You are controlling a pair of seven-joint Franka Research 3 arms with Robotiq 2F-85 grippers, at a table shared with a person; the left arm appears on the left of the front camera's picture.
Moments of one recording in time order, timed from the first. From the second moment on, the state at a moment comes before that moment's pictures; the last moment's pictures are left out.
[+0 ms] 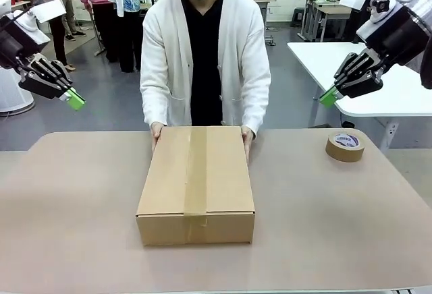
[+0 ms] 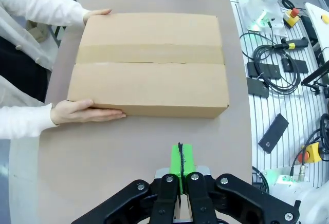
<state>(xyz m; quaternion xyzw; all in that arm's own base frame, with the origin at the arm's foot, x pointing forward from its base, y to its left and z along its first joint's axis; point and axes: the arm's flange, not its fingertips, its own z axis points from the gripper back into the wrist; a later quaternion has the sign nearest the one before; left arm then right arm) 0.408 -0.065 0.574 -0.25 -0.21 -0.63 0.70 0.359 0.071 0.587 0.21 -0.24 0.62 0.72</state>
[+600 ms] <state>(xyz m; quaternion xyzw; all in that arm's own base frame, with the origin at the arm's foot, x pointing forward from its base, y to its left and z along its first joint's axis) 0.408 -0.064 0.575 -0.25 -0.21 -0.63 0.71 0.359 0.071 0.587 0.21 -0.24 0.62 0.72</state>
